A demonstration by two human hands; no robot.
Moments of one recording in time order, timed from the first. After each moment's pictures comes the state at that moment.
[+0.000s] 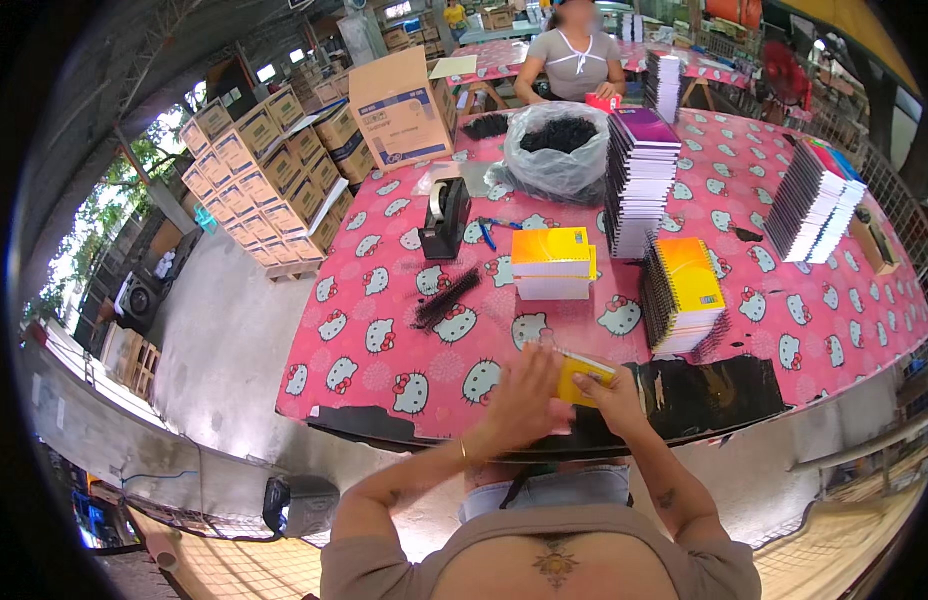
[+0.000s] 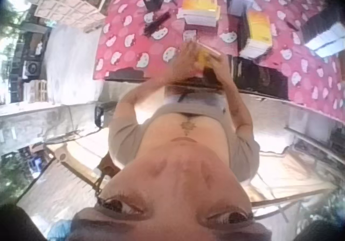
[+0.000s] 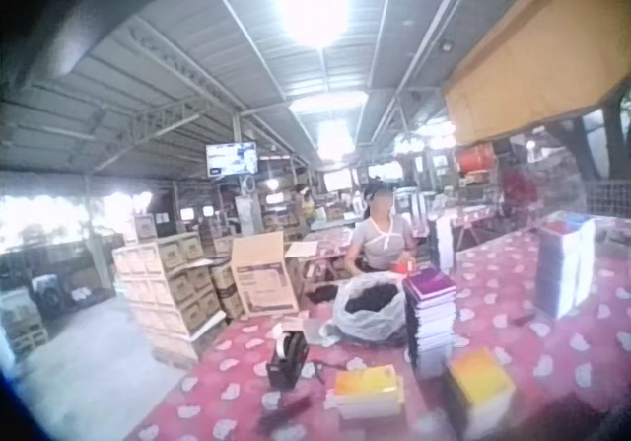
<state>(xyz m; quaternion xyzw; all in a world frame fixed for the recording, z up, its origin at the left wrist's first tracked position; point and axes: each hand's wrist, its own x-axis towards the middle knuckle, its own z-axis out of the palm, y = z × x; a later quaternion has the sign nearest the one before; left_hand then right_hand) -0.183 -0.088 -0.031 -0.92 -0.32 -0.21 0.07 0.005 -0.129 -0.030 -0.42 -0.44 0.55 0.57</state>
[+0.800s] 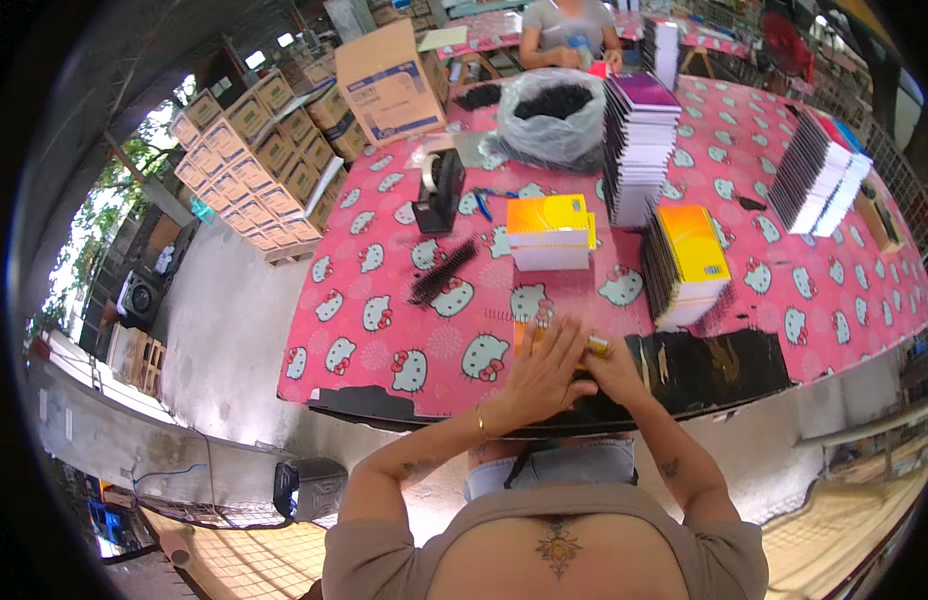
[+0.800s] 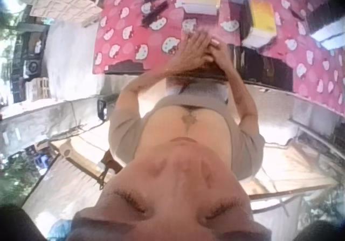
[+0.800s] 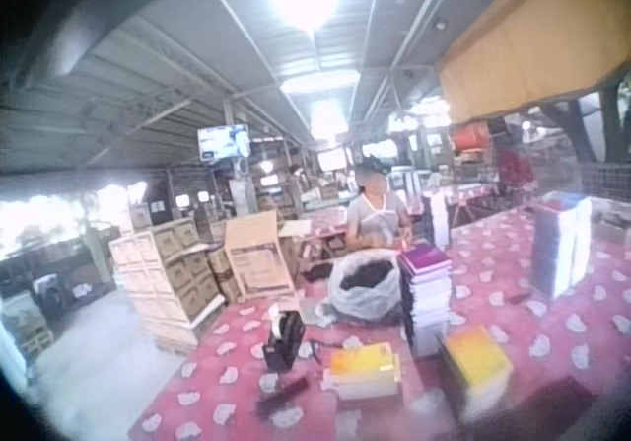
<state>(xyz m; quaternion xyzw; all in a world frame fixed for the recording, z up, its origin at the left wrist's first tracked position) -0.157 -0.086 -0.023 -0.94 -0.27 -0.21 0.01 0.016 -0.112 -0.062 -0.42 -0.49 0.52 0.56</state>
